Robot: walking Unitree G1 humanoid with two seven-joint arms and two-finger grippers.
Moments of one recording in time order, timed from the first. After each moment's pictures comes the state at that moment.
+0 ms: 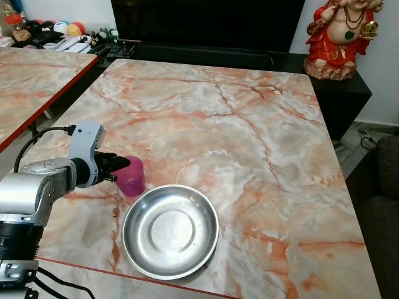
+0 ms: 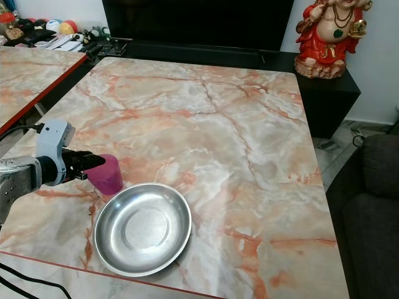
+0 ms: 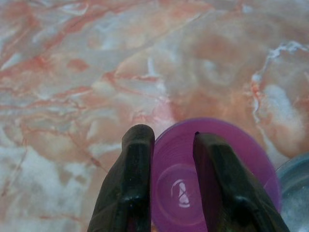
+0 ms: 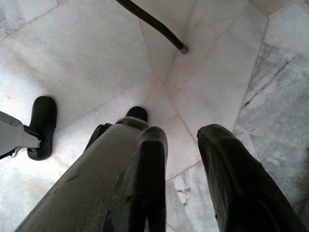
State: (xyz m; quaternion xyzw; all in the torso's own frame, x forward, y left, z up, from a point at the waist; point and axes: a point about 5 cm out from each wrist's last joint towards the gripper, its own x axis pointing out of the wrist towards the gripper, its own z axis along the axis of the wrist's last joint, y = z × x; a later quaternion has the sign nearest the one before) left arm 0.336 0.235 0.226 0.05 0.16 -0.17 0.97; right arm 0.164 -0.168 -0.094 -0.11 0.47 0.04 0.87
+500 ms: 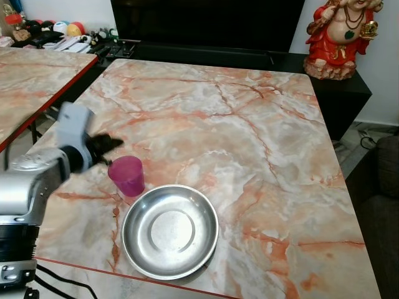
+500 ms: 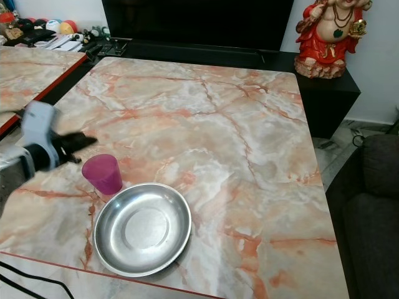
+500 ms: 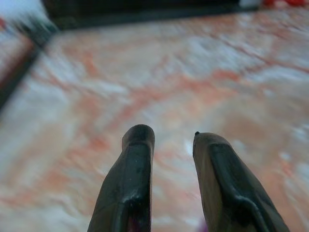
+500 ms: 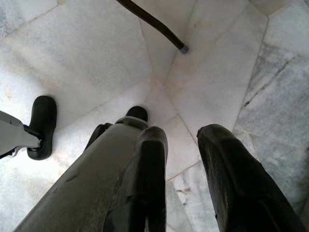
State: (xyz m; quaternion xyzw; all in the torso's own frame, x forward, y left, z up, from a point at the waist) left arm 0.335 0.248 0.265 0.08 -0.02 -0.09 0.99; right arm 0.164 -0.168 -0.094 -0.11 0.47 0.04 0.87
